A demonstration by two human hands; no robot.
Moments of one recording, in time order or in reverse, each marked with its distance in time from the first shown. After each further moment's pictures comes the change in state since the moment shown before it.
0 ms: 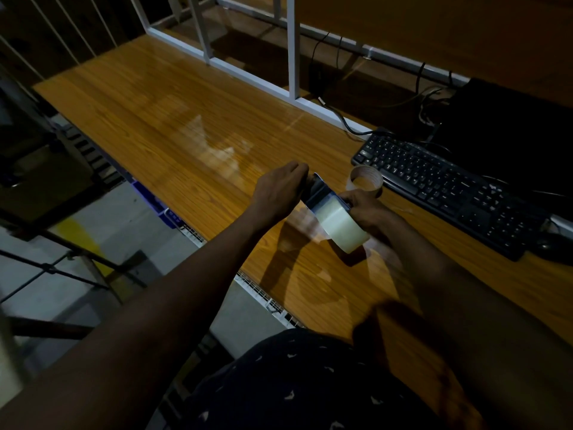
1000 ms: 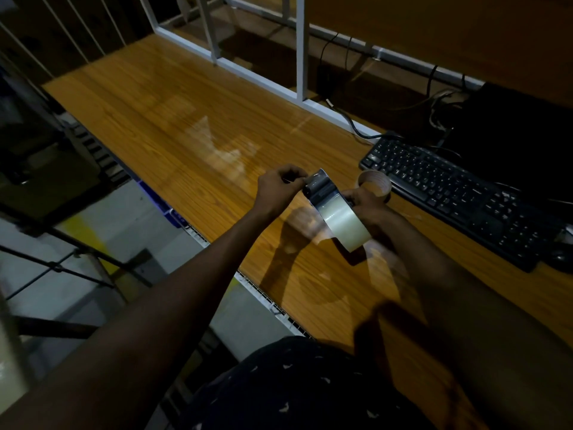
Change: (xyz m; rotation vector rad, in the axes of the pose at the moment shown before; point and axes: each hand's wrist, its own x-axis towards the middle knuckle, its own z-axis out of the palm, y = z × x) left_hand 0.002 -0.015 0.002 -0.787 0.049 -0.553; right_hand 0.014 -0.011 0.001 0.099 0.013 0.003
